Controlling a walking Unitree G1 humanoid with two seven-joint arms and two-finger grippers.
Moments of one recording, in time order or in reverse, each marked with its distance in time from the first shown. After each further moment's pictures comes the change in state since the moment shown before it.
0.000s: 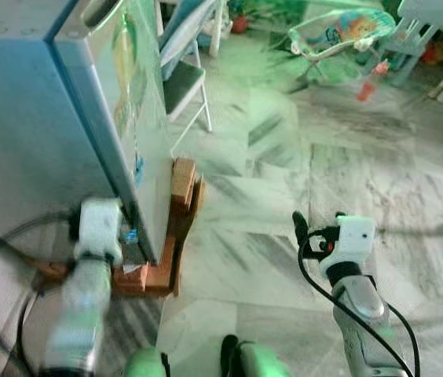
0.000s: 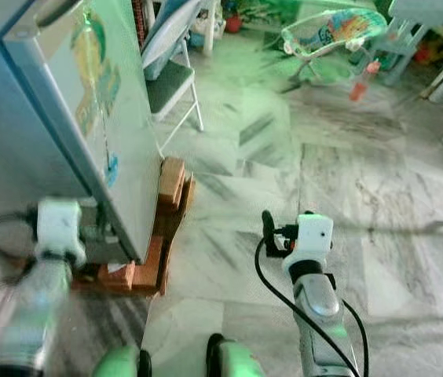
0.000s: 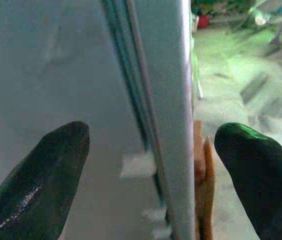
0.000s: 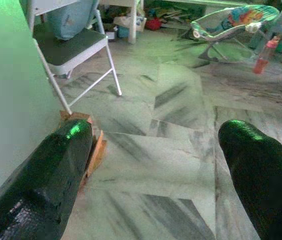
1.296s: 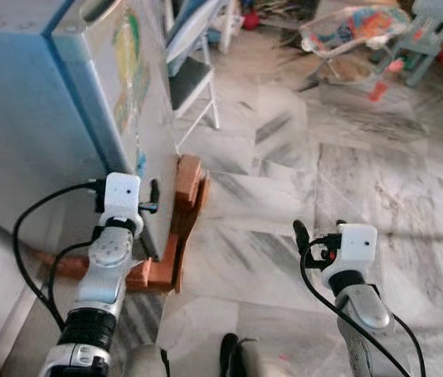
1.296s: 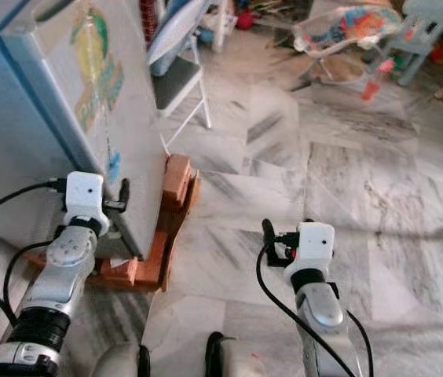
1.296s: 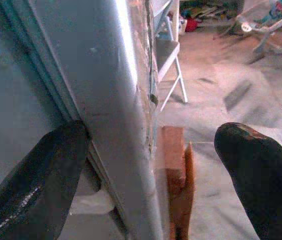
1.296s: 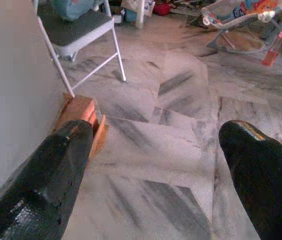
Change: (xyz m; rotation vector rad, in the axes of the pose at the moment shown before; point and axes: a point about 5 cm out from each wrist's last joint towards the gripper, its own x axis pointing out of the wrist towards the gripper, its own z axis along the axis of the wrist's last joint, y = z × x) left arm 0.040 -0.029 0.008 -0.058 -0.007 -0.093; right arm -0.014 -0.004 -0.005 -0.053 0.061 -0.020
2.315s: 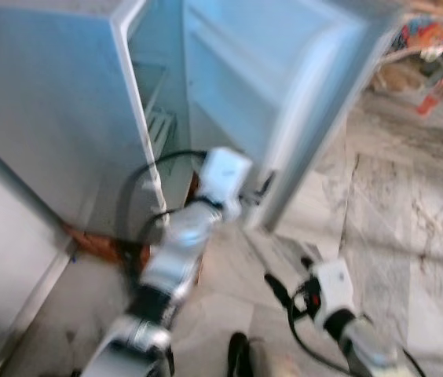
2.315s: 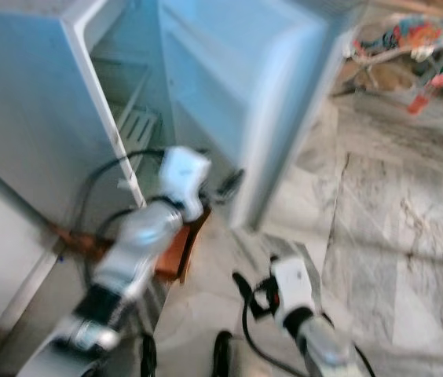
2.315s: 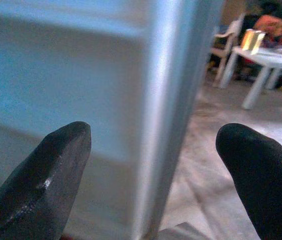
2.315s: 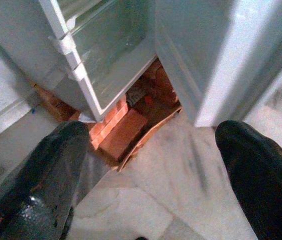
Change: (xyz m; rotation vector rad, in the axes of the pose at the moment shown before) left arm 0.002 -0.118 0.065 -0.105 -0.170 -0.572; right arm -0.039 0.019 -0.024 -0.058 0.185 0.386
